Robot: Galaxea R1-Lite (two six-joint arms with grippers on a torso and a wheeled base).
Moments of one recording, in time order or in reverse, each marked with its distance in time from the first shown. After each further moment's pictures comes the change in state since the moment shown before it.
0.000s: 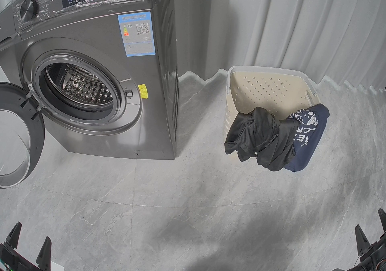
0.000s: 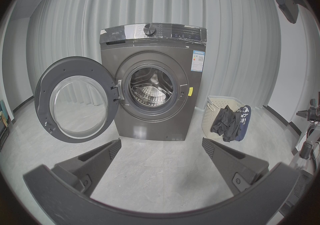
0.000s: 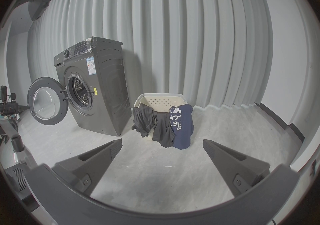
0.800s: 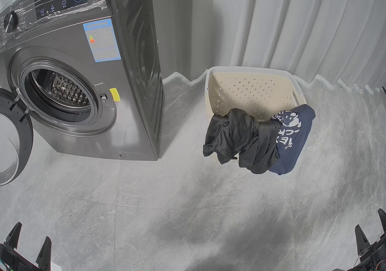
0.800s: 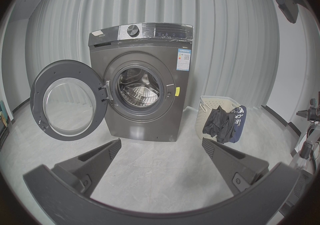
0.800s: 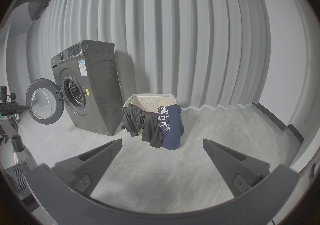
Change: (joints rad) left arm 0.000 0.000 0.000 0.000 0.000 0.001; right arm 0.000 0.001 0.000 0.000 0.000 0.000
